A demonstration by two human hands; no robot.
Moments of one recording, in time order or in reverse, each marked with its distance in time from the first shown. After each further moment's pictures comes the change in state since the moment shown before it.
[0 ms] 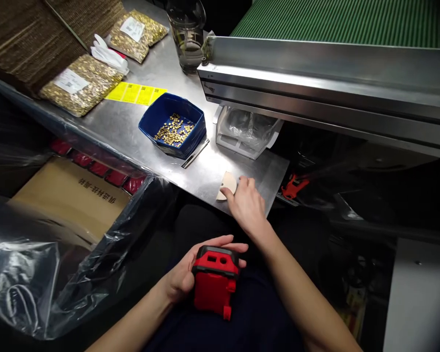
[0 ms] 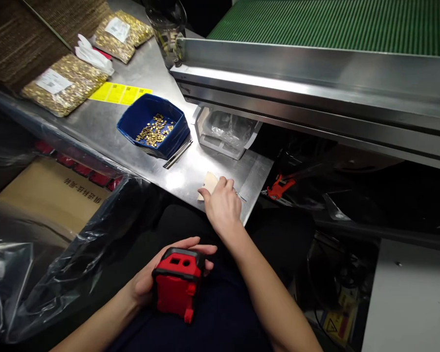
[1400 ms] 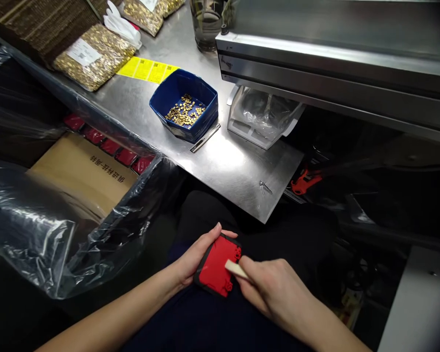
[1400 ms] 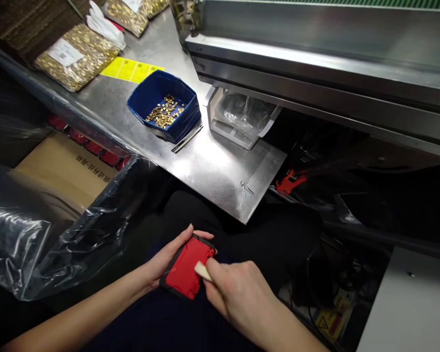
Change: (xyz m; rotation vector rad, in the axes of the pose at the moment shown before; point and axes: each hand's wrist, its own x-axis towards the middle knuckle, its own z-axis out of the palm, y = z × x) left_hand 0.010 -0.024 0.003 0.106 0.574 -0.354; right_hand -0.142 0.053 -0.050 -0.011 -0.659 -0.611
